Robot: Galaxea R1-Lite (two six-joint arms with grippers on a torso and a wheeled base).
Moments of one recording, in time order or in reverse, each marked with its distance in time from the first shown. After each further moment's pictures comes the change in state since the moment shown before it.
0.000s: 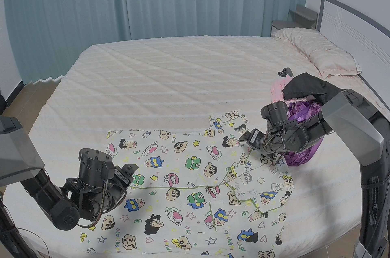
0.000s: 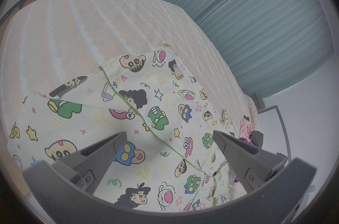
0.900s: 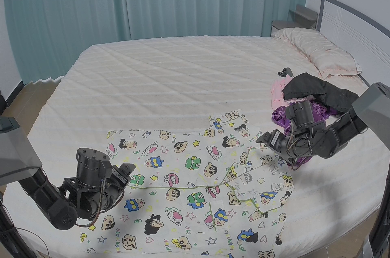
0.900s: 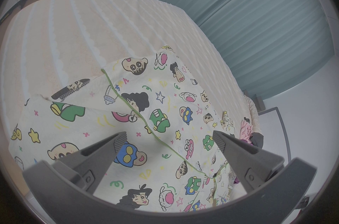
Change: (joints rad) left arm 0.014 -0.010 0.009 0.000 0.000 0.002; right arm -0.032 -0.251 0.340 -0.107 -0.001 0.007
